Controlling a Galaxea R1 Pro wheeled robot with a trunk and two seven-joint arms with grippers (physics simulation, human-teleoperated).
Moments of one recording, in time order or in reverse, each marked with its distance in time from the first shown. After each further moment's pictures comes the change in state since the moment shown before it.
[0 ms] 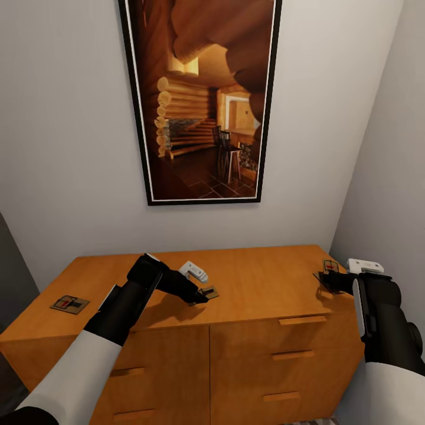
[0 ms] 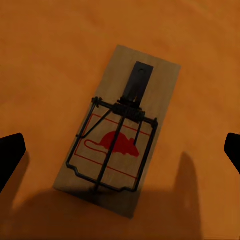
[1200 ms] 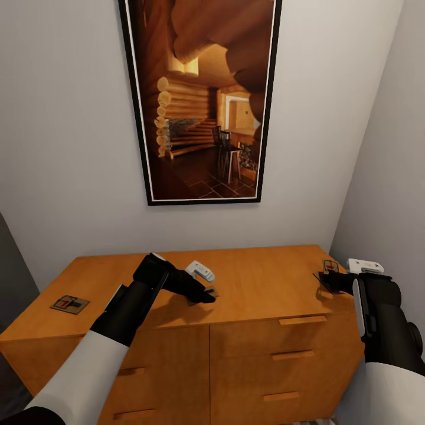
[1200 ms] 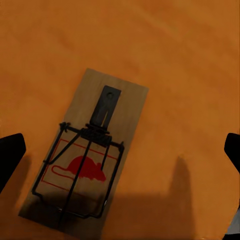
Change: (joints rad) left arm 0.000 -0.040 -0.001 -0.005 -0.002 0.000 0.000; right arm 0.000 0.000 0.000 0.000 -0.001 0.000 0.000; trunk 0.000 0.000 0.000
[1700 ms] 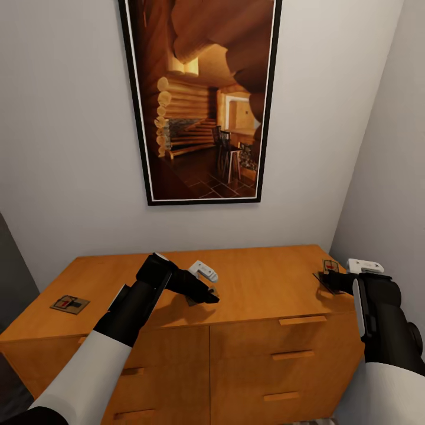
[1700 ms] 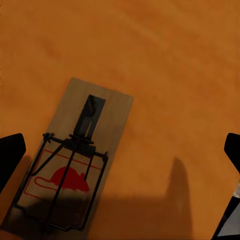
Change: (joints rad) left arm 0.000 -0.018 -0.003 0.001 0.001 0.001 0.000; right arm 0.000 0.000 0.000 0.000 0.000 0.000 0.000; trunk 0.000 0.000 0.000
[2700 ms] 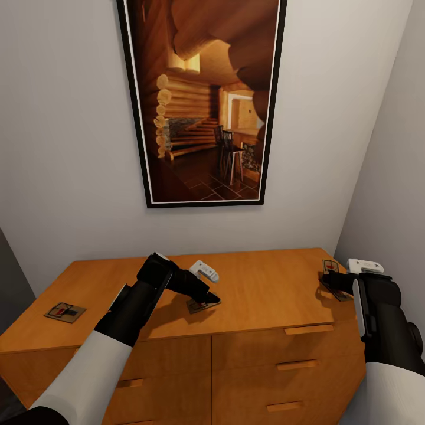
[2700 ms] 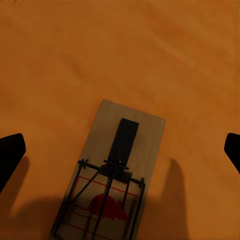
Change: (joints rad) left arm 0.000 -0.005 -0.001 -0.003 -0.001 0.000 0.000; right arm 0.000 0.000 0.000 0.000 0.000 0.000 0.000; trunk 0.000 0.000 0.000
